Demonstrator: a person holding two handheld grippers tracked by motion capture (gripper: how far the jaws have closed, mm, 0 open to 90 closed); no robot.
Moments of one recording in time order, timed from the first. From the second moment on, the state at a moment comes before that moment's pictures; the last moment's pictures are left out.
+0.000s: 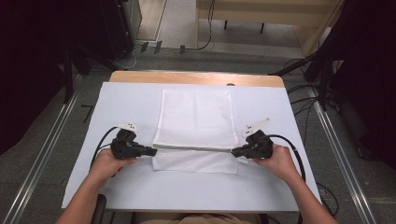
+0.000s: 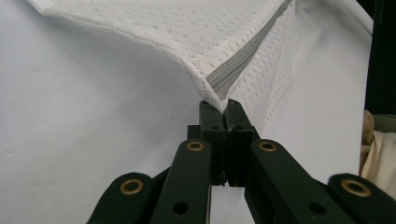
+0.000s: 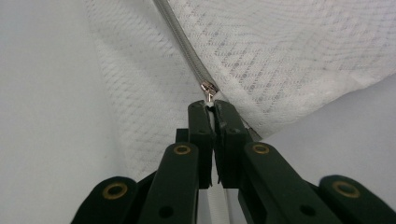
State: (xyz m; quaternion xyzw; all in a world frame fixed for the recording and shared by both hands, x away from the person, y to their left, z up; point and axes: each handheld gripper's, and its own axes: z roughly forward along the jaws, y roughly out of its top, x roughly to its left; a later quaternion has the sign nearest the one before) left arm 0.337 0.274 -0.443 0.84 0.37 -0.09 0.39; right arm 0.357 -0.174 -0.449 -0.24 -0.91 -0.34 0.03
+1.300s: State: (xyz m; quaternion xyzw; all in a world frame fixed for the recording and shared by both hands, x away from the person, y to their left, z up) left arm 0.331 0.277 -0.436 0.83 0.38 -0.03 0.41; right arm 0.351 -0.184 -0.440 -0.25 -0.89 -0.39 0.01
